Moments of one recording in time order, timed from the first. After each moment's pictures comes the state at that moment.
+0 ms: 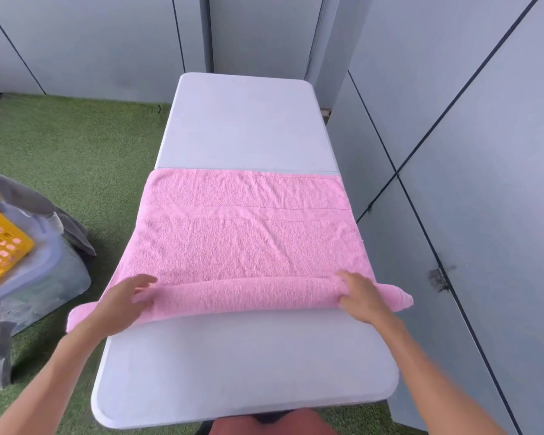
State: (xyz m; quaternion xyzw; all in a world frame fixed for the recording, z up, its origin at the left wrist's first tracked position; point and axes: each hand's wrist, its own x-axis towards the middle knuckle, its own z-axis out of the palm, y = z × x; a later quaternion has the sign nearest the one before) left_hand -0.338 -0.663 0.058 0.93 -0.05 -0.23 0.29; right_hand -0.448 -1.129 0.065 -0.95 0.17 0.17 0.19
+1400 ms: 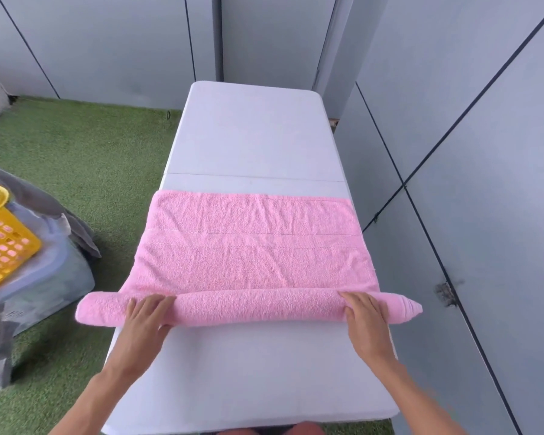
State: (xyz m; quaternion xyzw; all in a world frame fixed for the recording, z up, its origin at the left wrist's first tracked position) left_hand -0.386 -0.680 0.012 0.96 -0.19 -0.03 0.20; right_hand -0.479 -1.108 0.041 -0.97 0.15 -0.04 0.18
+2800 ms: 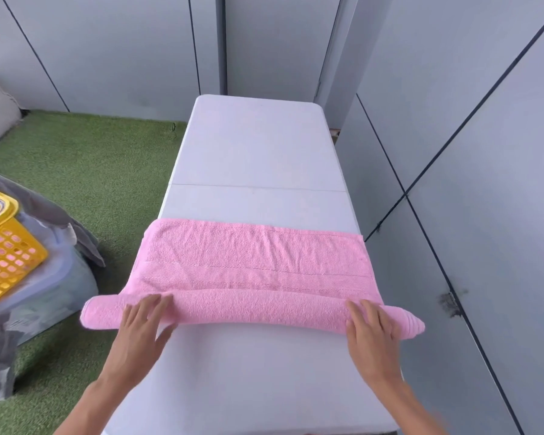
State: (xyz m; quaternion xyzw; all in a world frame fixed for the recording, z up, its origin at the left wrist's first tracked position) left_hand -0.385 -0.677 0.029 0.97 -0.19 0.02 0.16; right_hand -0.493 -1.098 0.049 -0.98 0.18 -0.04 0.07
